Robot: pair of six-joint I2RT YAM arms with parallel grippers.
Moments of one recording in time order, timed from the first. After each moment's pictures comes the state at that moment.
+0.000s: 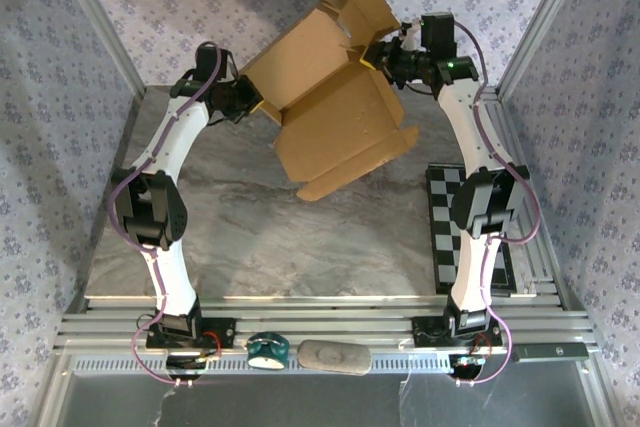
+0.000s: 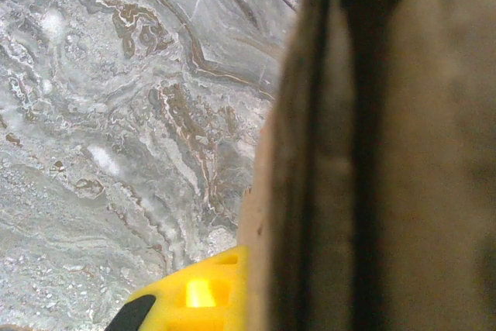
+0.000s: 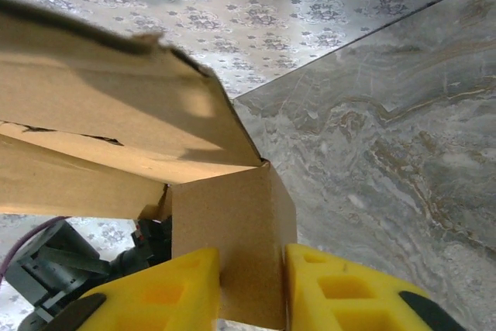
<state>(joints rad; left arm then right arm) -0.20 1.94 1.87 -0.72 0.33 -0.84 0.18 2.04 2.19 -0.65 -0.69 0.85</state>
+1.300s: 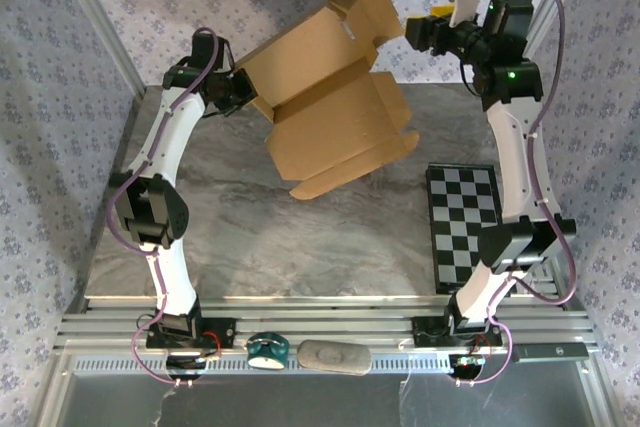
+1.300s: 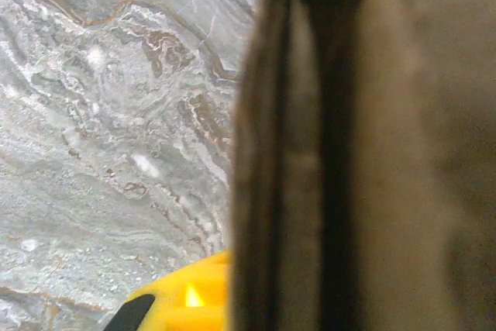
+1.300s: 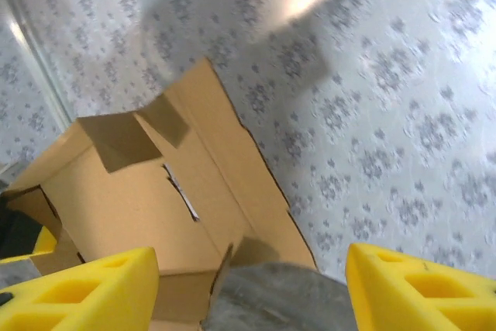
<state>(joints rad) -0.20 1.96 2.05 -0.94 0.25 -0.68 0.07 1.72 2.10 -0.51 -0.50 -0.05</state>
